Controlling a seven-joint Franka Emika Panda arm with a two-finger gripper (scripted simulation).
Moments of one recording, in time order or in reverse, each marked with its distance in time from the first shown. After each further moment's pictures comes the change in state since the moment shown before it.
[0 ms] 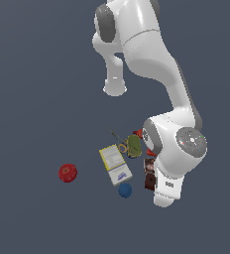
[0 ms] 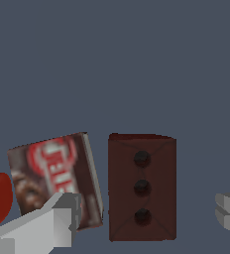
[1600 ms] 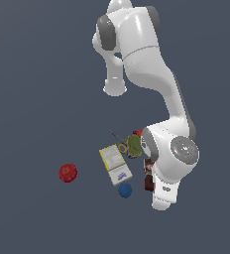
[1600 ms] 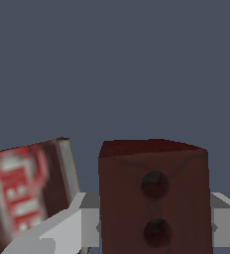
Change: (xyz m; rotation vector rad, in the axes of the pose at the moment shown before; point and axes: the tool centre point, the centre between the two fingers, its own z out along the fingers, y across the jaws) arm 0.003 0.006 0.037 -0.019 0.009 -0.005
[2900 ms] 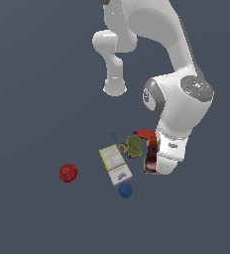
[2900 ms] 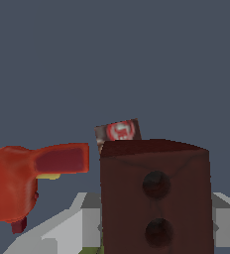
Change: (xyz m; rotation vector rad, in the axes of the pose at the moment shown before) arm -0.022 -0.074 -0.123 0.006 -0.006 0.000
